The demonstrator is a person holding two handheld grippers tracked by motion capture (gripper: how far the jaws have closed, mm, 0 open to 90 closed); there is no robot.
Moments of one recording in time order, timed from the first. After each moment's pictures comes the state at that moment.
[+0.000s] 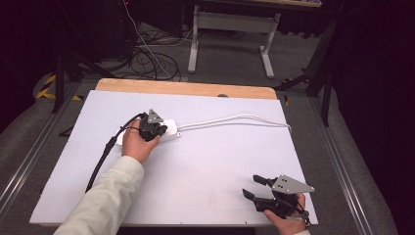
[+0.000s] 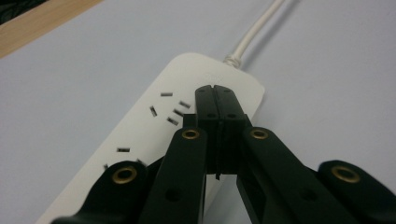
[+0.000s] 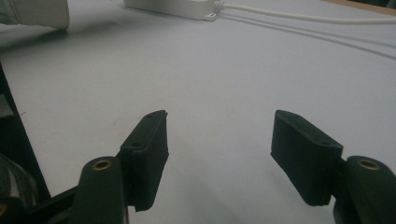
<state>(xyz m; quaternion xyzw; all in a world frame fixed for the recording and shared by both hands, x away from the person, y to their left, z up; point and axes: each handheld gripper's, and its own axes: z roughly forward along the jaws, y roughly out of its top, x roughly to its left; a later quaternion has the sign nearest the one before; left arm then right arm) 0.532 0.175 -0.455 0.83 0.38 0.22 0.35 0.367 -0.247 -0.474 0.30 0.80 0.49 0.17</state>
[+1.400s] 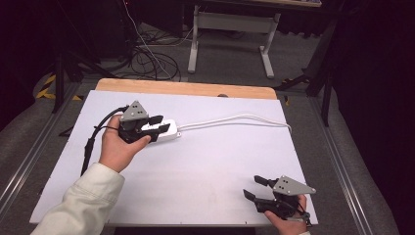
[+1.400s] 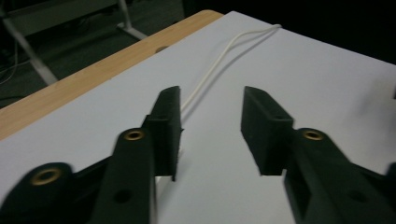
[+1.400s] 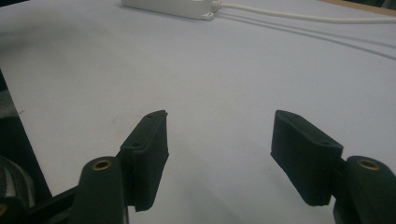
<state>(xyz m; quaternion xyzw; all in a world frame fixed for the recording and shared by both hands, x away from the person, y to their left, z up) 0.458 0.187 -0.359 0.81 0.30 0.19 0.48 0.364 -0.249 -0.473 0.30 0.80 0.49 0.17</state>
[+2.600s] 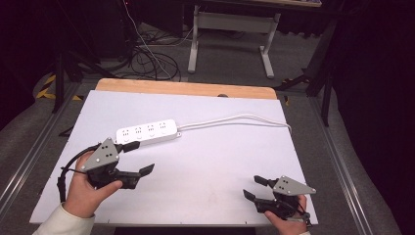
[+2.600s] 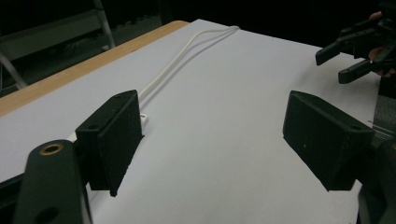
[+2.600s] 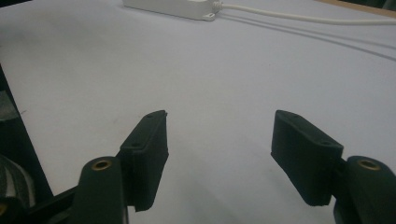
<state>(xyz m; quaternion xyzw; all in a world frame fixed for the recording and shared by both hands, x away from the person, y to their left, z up) 0.370 0.226 -0.388 0.79 0.27 0.20 0.52 0.363 -0.249 -0.473 0.30 0.80 0.49 0.17</state>
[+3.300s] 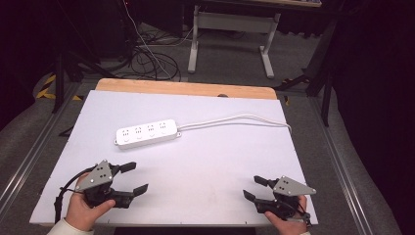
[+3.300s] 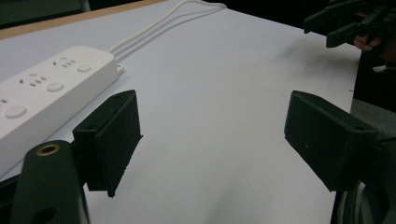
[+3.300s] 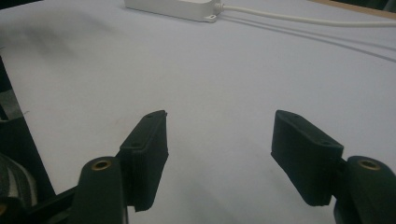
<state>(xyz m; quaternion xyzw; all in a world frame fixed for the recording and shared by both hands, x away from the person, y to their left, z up) 0.354 0.249 -0.459 0.78 0.29 0.15 0.54 0.363 -0.249 -0.473 0.30 0.80 0.49 0.17</state>
